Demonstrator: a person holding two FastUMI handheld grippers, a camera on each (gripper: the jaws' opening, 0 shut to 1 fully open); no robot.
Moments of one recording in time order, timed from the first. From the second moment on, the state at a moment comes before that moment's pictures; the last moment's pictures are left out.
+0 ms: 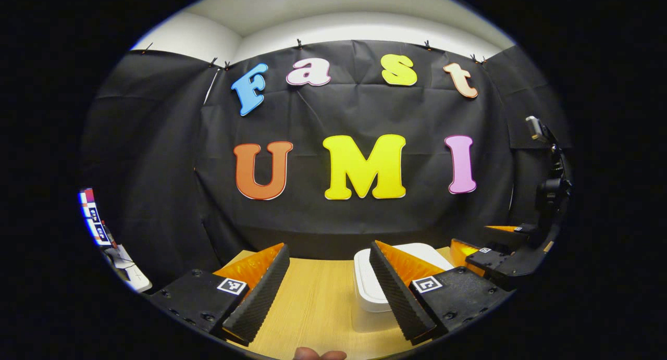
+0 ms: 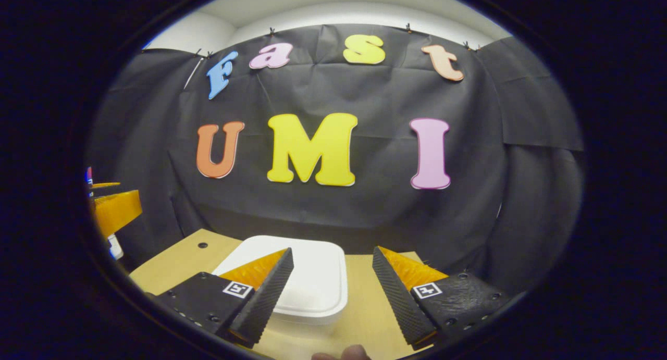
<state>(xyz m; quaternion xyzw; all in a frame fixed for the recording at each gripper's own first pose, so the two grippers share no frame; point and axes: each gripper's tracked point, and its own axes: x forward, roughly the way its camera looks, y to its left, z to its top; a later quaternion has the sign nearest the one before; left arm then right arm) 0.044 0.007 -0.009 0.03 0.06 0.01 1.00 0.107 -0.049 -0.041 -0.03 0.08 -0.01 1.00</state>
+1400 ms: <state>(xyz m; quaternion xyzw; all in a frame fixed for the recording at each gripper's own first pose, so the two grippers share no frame) 0.037 -0.027 0.020 0.02 0.01 0.02 1.00 0.052 -0.055 0.022 -0.01 0.00 0.01 1.00</state>
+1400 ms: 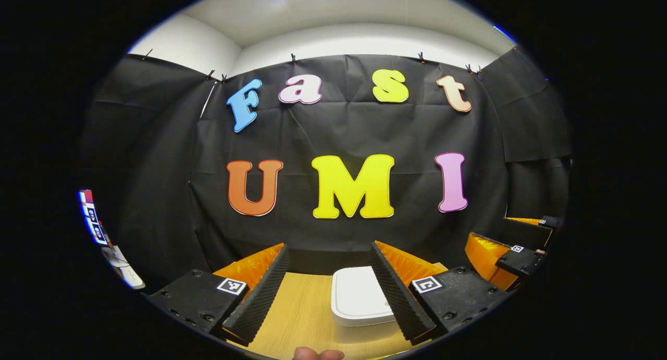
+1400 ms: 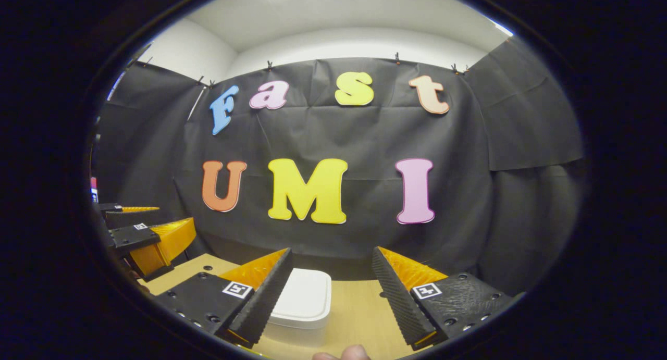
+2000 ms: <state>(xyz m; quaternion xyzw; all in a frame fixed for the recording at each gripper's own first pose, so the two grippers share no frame) 0.034 -0.031 0.019 0.03 0.01 0.02 1.00 0.046 -0.051 0.015 -0.01 0.01 0.02 1.00</state>
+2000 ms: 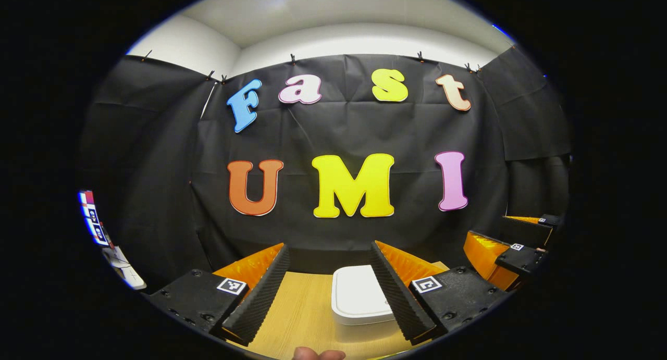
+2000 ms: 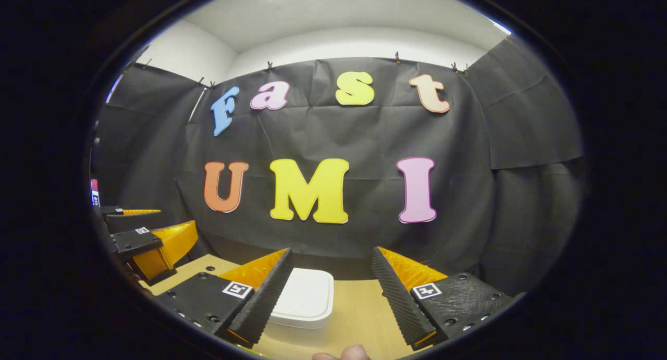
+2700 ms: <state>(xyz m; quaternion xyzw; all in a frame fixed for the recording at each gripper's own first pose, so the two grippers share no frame) 0.034 -0.037 0.021 0.04 0.00 0.01 1.00 0.045 -0.050 0.014 -0.01 0.00 0.02 1.00</state>
